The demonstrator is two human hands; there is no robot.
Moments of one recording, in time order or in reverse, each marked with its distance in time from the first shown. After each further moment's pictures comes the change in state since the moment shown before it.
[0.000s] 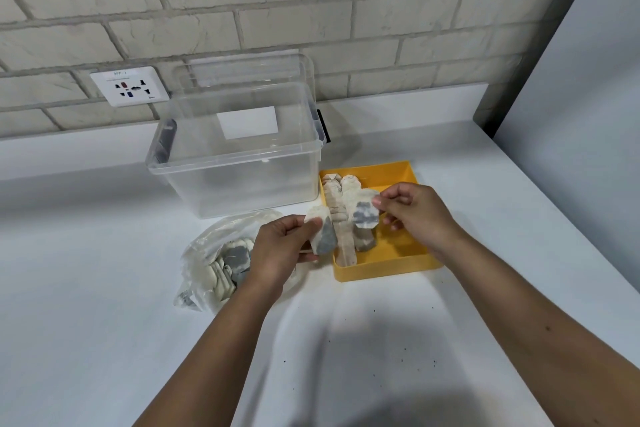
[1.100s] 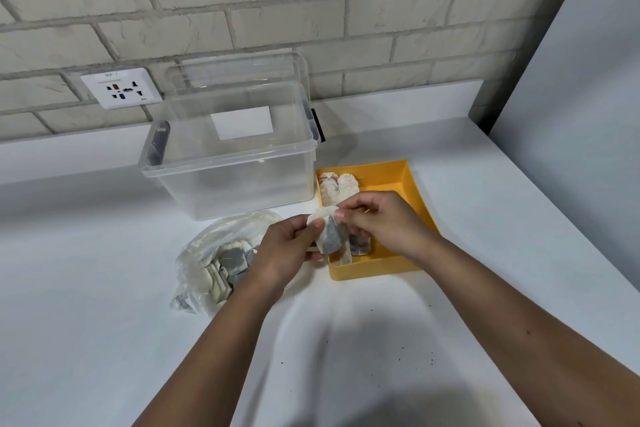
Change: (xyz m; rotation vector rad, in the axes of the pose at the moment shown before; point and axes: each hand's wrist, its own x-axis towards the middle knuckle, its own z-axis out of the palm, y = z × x) left_hand 0.003 -0.003 0.006 0.086 -0.136 0.055; right_hand -0.007 -0.008 0.028 -0.072 -0.191 -0.077
